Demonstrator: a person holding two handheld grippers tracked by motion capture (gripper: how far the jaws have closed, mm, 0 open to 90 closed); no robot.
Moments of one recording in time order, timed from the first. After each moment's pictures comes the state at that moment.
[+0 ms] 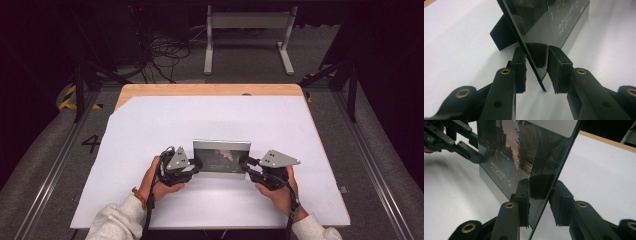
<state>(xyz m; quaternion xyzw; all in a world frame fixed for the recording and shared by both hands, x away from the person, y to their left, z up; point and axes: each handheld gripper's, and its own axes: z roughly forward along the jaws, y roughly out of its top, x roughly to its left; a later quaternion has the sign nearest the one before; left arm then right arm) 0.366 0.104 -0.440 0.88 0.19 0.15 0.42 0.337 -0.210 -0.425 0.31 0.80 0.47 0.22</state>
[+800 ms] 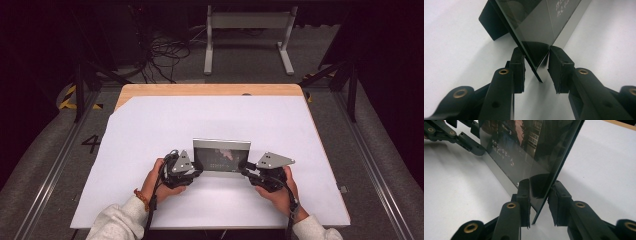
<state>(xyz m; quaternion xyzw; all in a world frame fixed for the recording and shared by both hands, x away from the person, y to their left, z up) 0.368 0.098 -0.452 0.89 0.19 0.15 0.39 0.340 -0.209 -0.437 0.31 0.82 0.44 0.19</state>
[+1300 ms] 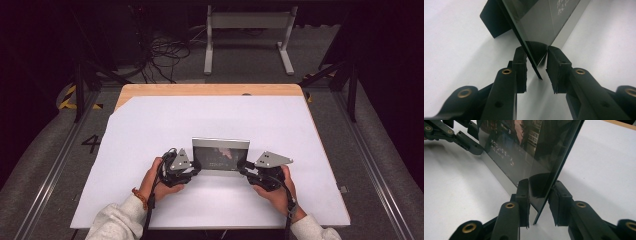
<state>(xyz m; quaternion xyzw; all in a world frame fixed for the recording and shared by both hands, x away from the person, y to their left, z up) 0.371 0.104 -0.450 0.89 0.19 0.14 0.38 0.343 -0.206 -0.440 0.32 0.82 0.44 0.19</state>
